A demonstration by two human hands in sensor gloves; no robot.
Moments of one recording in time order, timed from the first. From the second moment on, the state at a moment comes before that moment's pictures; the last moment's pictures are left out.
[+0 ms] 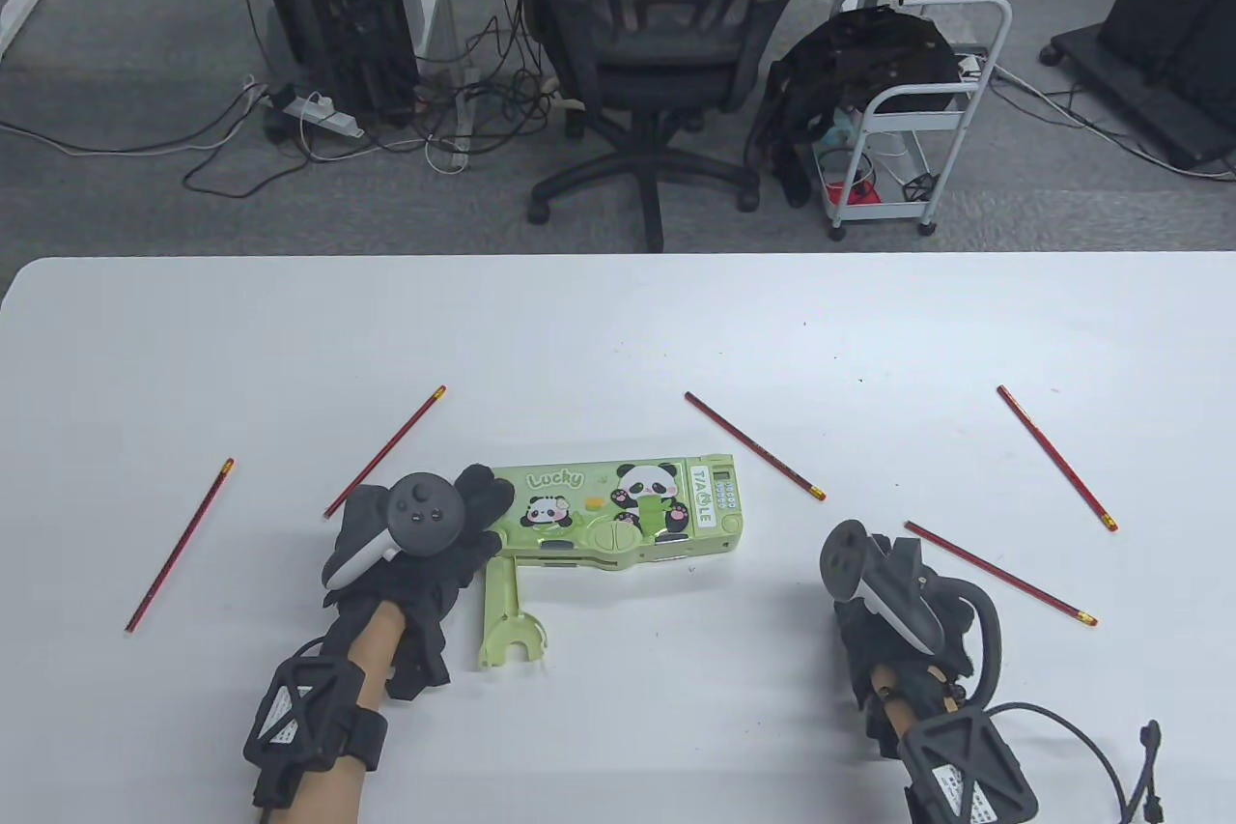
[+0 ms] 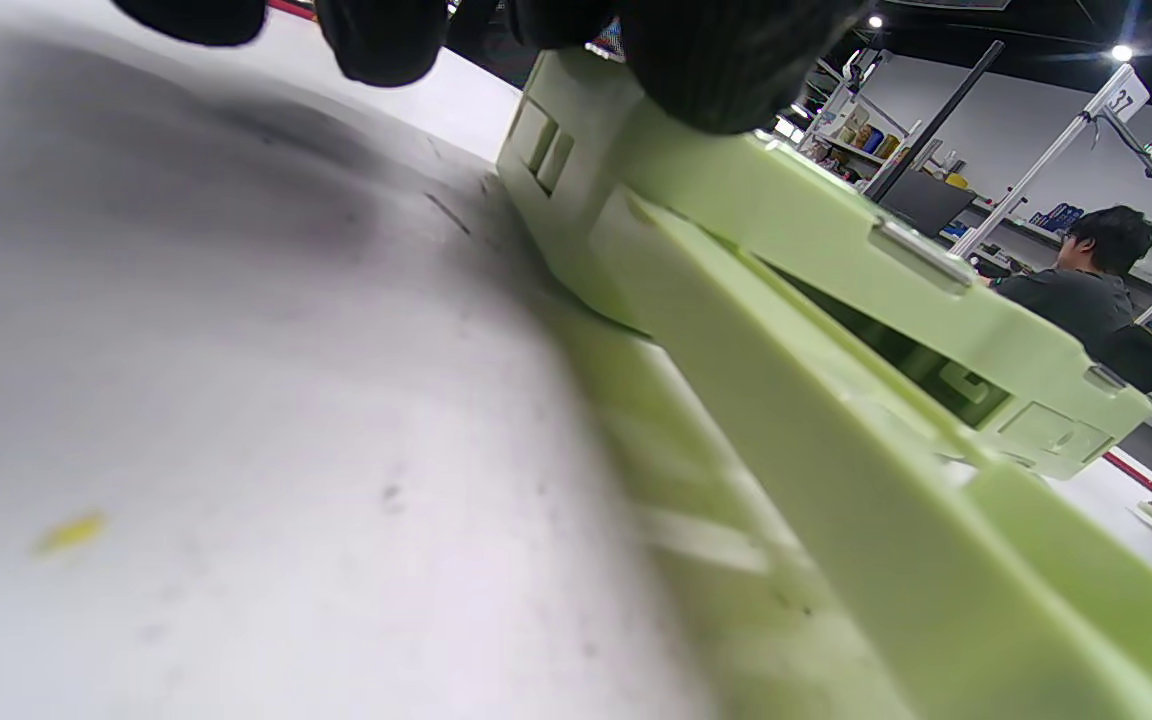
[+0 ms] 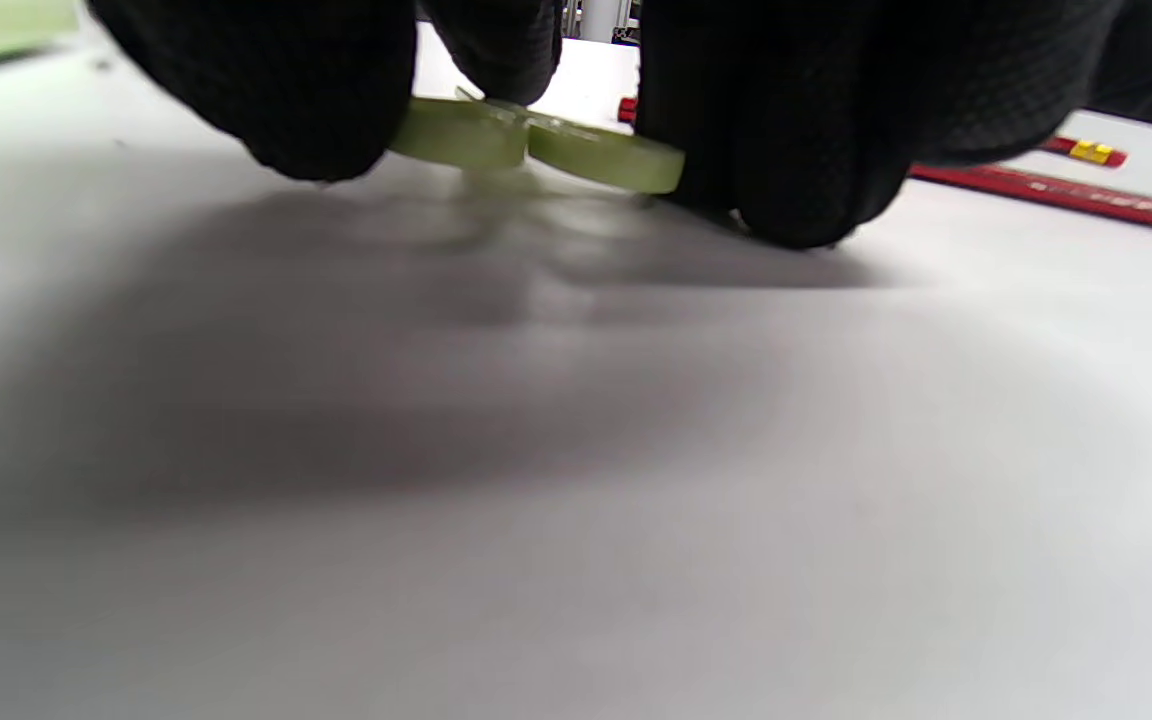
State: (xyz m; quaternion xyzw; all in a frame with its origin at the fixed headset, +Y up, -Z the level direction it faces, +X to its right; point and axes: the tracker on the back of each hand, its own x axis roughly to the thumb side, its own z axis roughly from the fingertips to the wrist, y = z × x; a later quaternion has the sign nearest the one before) left_hand -0.215 -0.746 -0.352 -0.15 -0.14 0.21 0.96; right_hand 0.213 -0.735 -0.307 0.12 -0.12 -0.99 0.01
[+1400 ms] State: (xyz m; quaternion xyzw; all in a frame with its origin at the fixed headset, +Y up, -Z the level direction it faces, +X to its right) left_hand -0.216 -0.746 -0.352 -0.15 -0.14 0.21 0.96; right_hand -0.041 -0.709 -0.262 -0.11 -0.11 -0.98 -0.12
